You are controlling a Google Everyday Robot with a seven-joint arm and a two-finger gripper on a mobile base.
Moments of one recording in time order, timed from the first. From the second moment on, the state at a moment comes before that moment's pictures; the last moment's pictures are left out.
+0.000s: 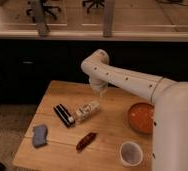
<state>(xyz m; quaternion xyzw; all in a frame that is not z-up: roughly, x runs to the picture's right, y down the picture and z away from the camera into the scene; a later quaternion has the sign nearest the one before) 0.051 0.042 0.829 -0.30 -0.07 -0.39 0.87</state>
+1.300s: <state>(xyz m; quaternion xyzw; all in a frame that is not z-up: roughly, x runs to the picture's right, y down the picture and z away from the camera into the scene) 0.051 0.042 0.832 -0.29 -0.07 -0.40 0.87</state>
